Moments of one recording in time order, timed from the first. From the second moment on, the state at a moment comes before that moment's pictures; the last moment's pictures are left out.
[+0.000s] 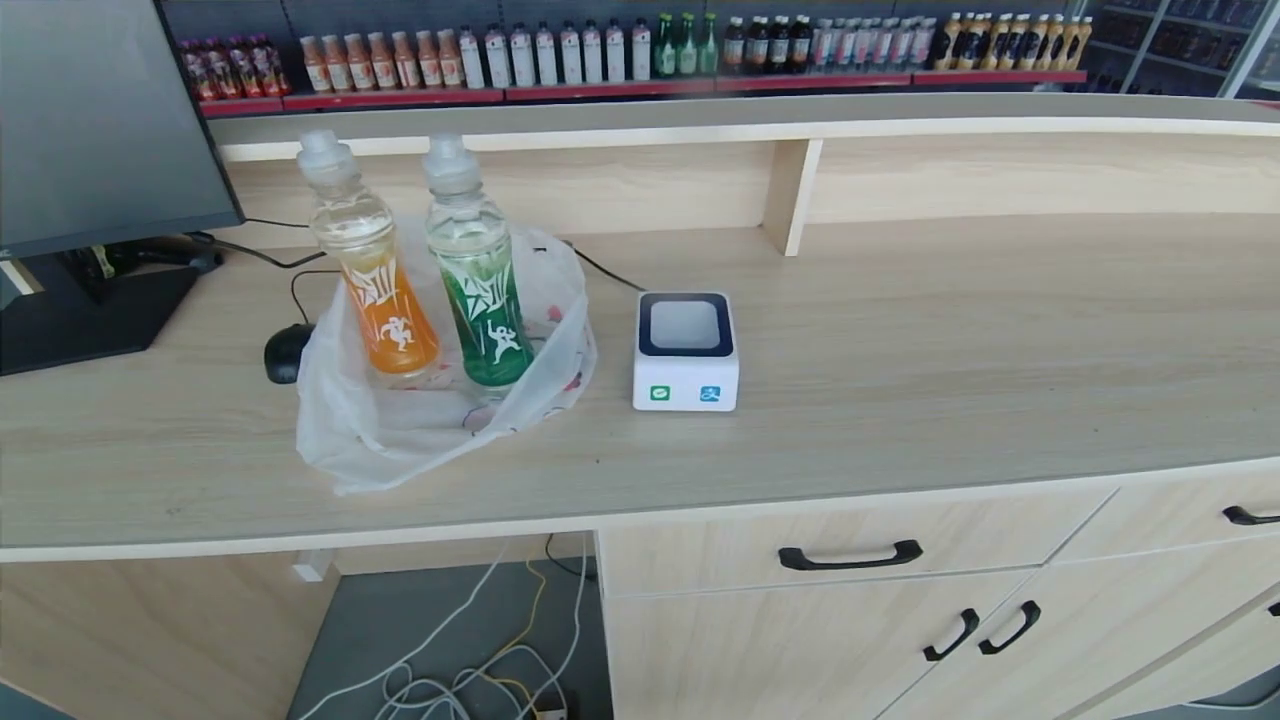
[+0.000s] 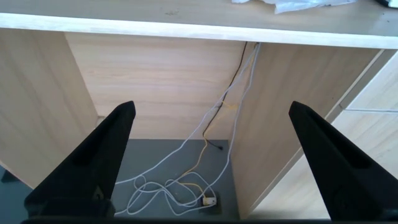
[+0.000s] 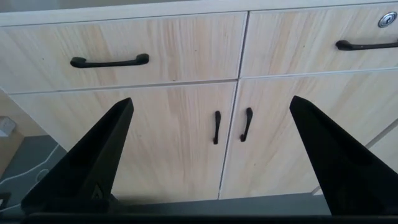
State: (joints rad) left arm 0.00 0.00 0.00 0.00 0.00 -0.01; right arm -0.01 0.00 0.00 0.00 0.00 -0.01
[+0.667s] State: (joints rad) left arm 0.00 0.00 0.00 0.00 0.00 -0.01; right arm -0.01 0.00 0.00 0.00 0.00 0.00
